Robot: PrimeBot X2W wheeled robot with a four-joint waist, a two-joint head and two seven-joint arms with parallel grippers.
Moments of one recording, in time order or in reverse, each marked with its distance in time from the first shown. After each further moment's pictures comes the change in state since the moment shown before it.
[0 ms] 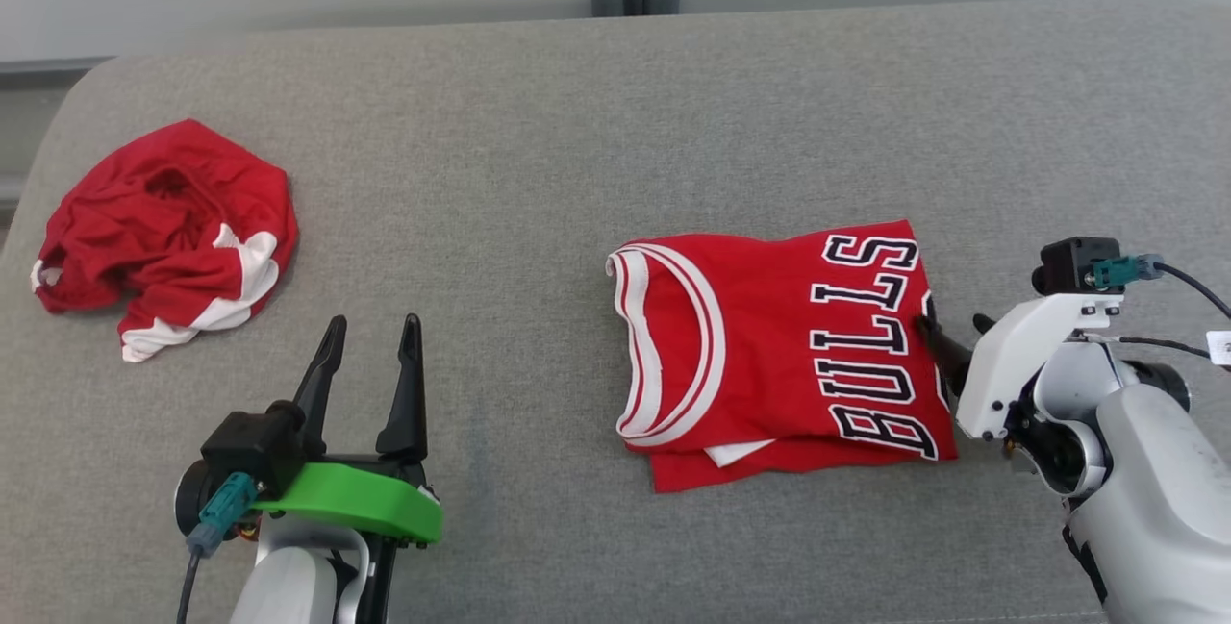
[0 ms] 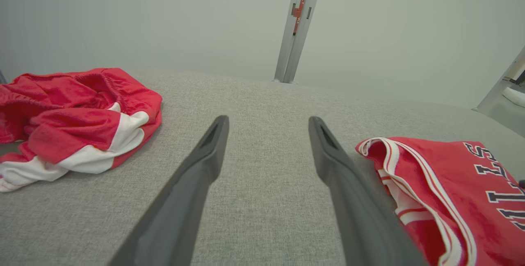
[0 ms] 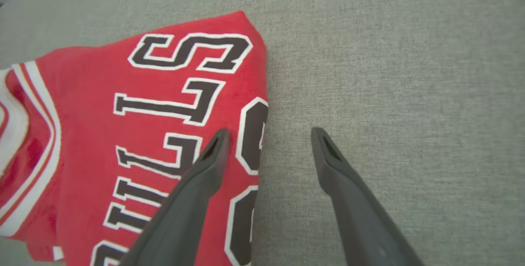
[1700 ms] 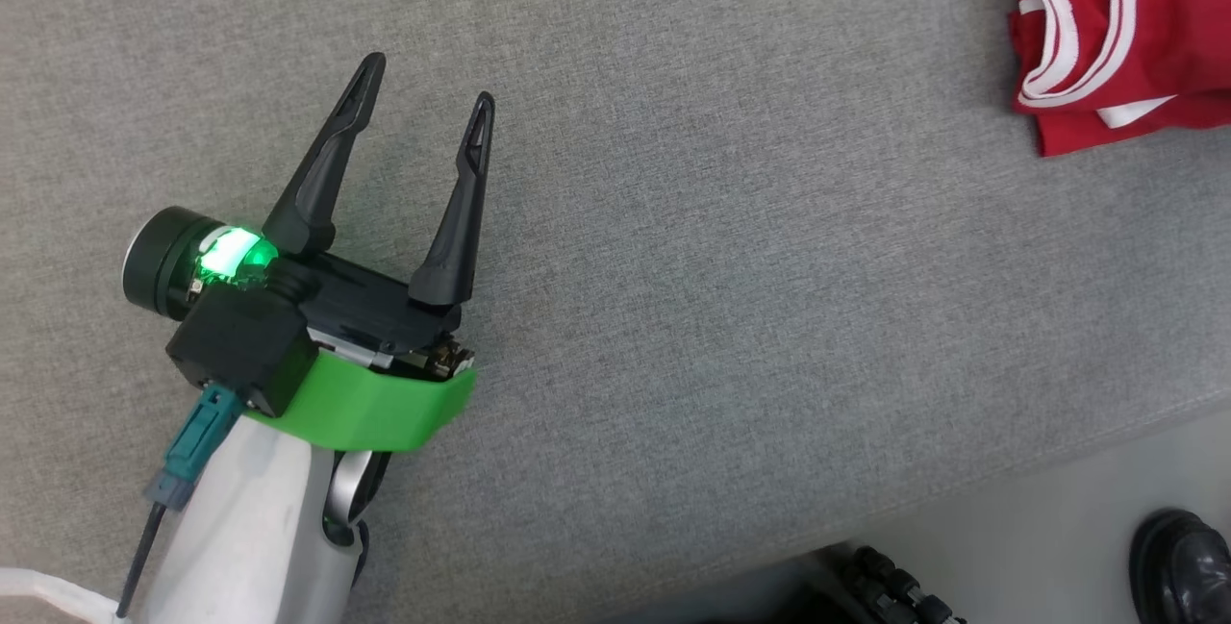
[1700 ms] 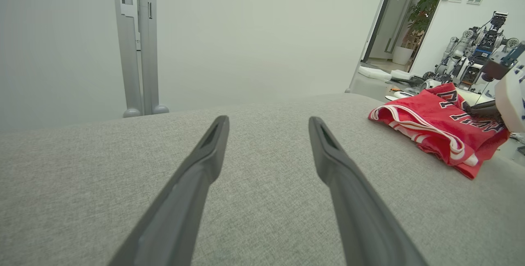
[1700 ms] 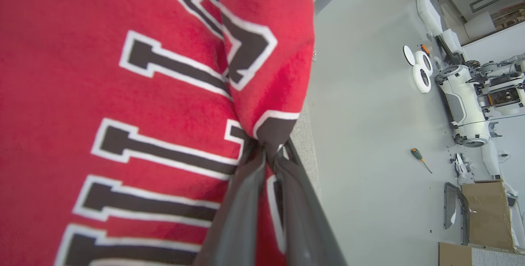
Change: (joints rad) left arm -0.223 0.112 -0.177 -0.394 0.092 -0.001 0.000; right arm -0.593 -0.348 0.061 0.423 -0.398 0.001 -0.311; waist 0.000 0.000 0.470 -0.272
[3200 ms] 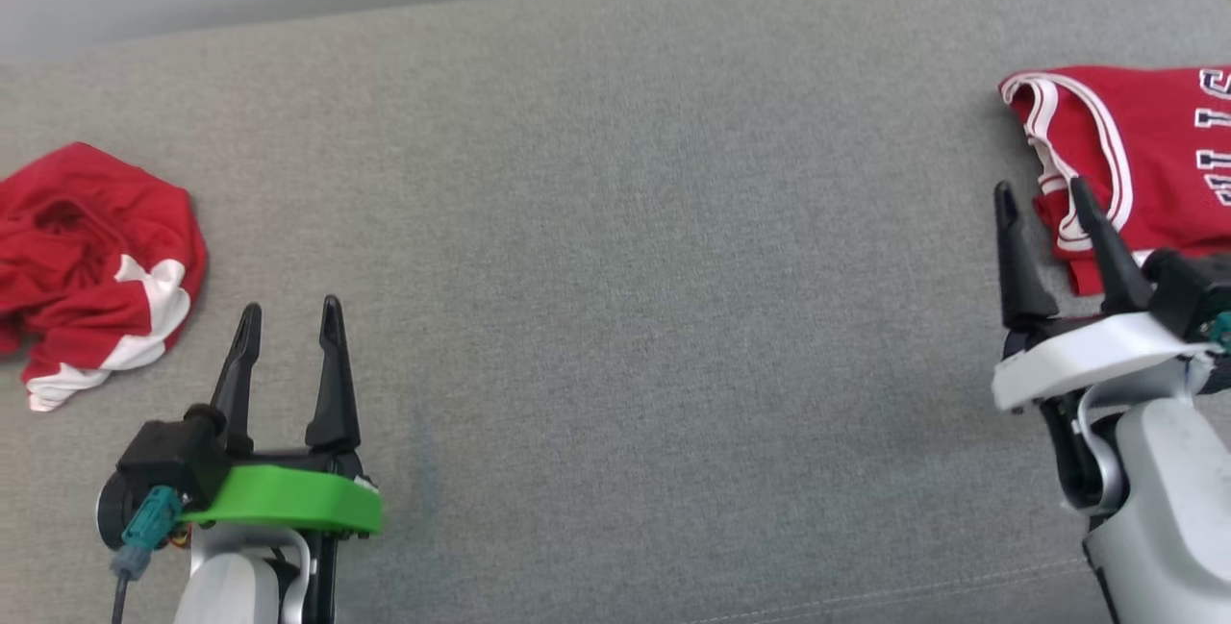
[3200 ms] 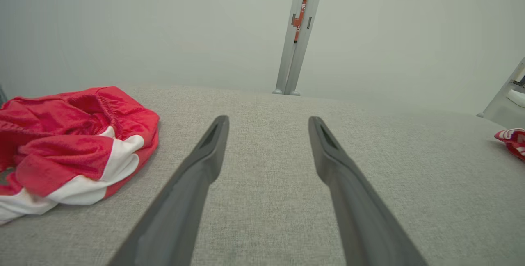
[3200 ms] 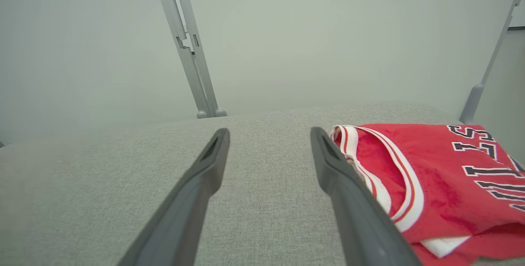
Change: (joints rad) left arm 0.243 -0.109 0.296 0.302 -0.052 0.000 0.000; right arm 0.679 0.365 -0.146 -0.613 0.242 -0.001 -0.326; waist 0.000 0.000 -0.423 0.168
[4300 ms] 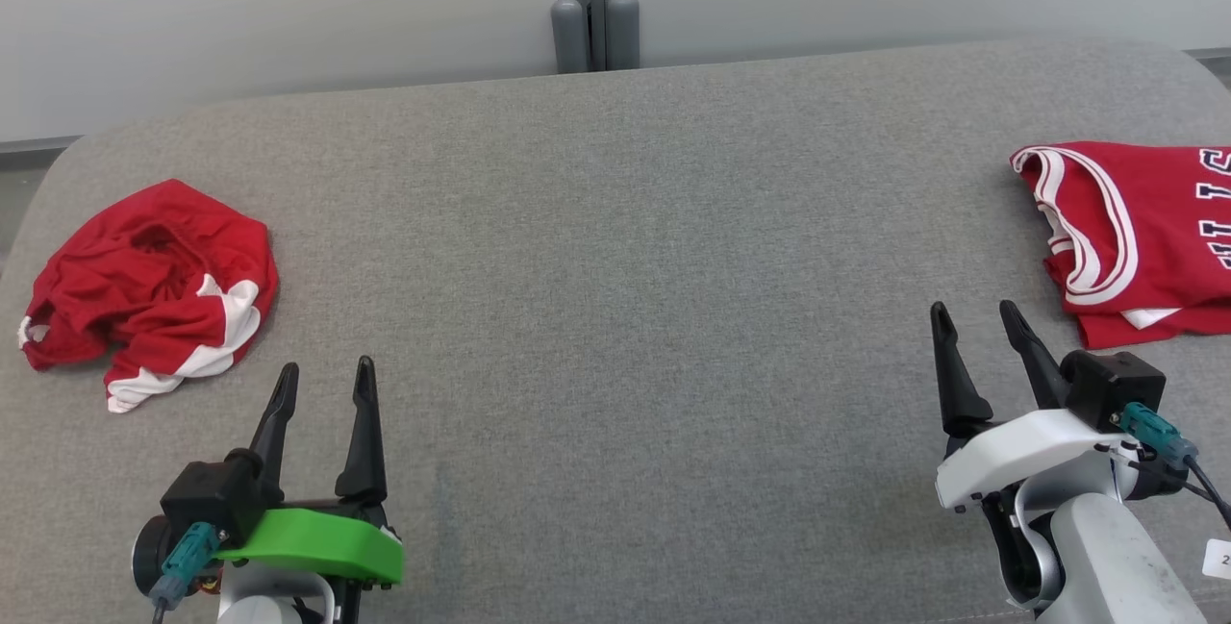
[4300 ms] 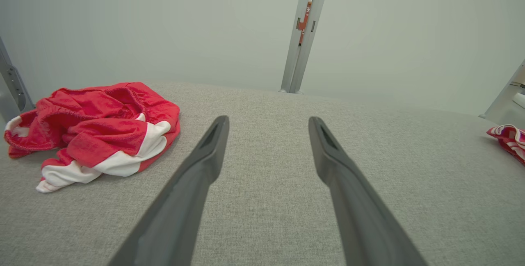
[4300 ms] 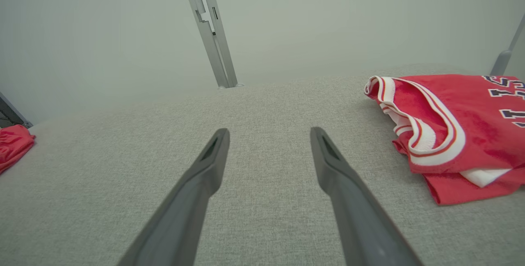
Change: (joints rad) left arm 0.065 -0.002 -0.035 0.056 -0.005 0.000 0.000; right arm 0.125 0.125 -0.018 0.071 -0.083 0.000 0.014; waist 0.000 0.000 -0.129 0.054
